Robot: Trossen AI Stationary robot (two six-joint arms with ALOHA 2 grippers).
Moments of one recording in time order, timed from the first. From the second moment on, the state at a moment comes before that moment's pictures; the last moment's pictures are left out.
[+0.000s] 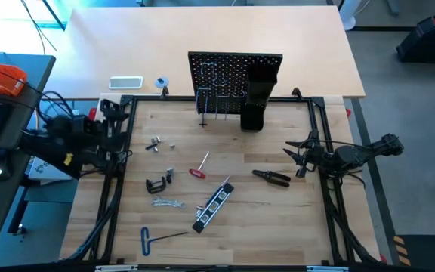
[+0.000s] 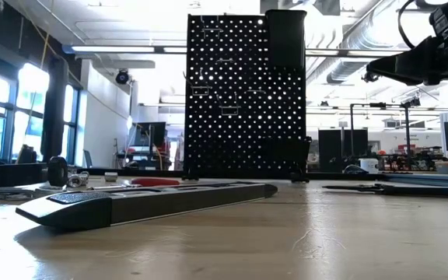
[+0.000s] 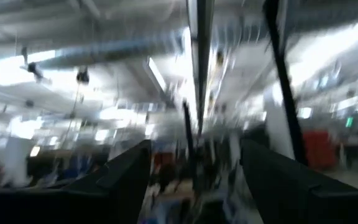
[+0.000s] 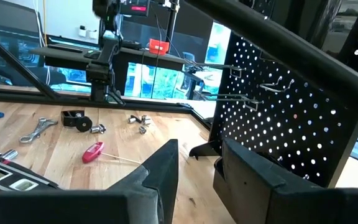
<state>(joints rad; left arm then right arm) -0.16 0.37 0.62 0.29 -0.21 0.25 0.36 0.01 0.03 0.05 0.69 -0.24</state>
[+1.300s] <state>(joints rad) -0.15 0.78 0.03 0.97 -0.26 -0.09 0.36 0.01 0.03 0.02 0.70 -0.24</state>
